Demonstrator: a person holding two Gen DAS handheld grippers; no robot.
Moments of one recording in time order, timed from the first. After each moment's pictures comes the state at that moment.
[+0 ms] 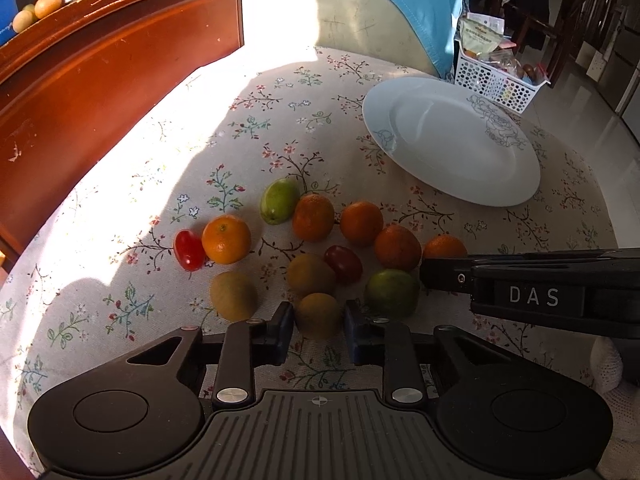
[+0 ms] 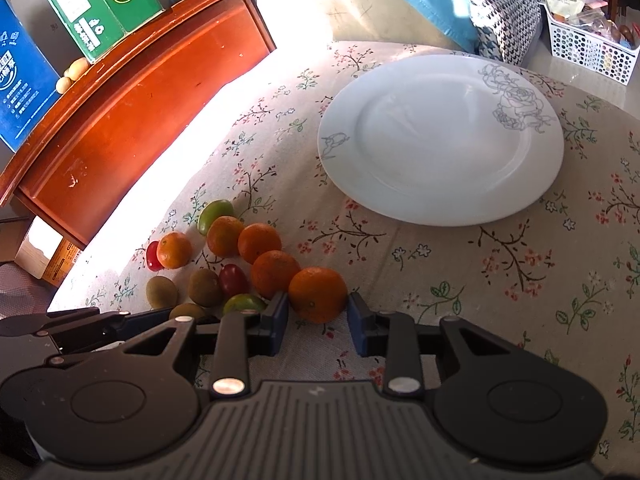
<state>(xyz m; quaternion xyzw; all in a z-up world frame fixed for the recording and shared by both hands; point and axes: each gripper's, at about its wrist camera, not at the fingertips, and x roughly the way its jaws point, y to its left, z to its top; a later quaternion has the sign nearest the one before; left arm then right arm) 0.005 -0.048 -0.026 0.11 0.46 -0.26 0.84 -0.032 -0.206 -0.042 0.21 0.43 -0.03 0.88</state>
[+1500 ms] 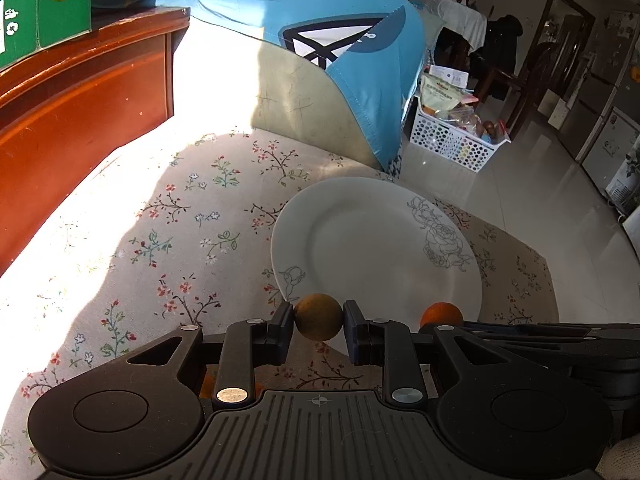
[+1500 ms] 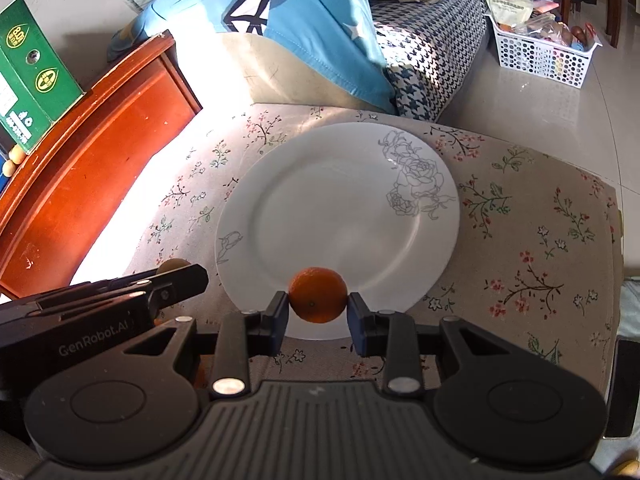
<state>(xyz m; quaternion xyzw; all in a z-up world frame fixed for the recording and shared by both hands) 0.059 -0.133 0.003 0.05 0.41 -0.32 0.85 -0.014 -0.291 -0.015 0.23 0.42 -0.10 0.87</state>
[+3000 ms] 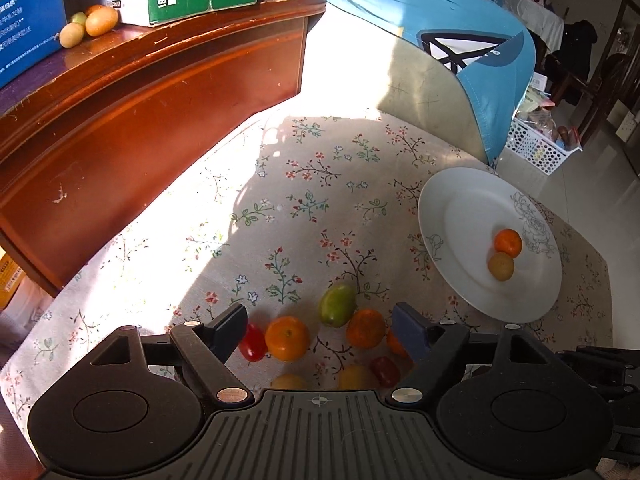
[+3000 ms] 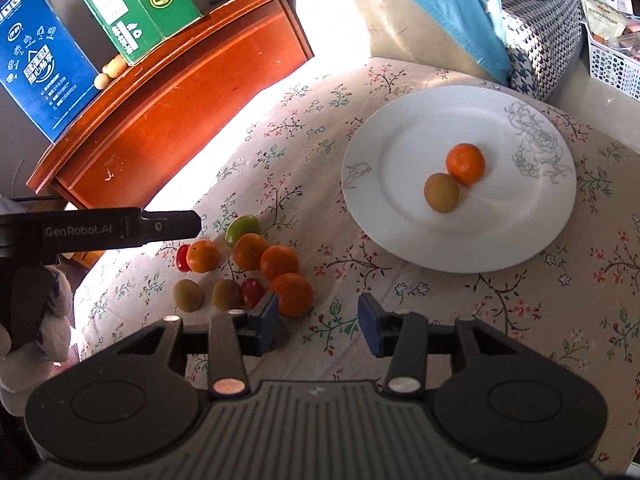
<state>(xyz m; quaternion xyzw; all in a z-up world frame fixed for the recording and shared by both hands) 0.065 -0.031 0.024 0.05 0.46 -0.21 0.86 -0.028 -0.224 -0.016 0.19 0.44 0.04 0.88</state>
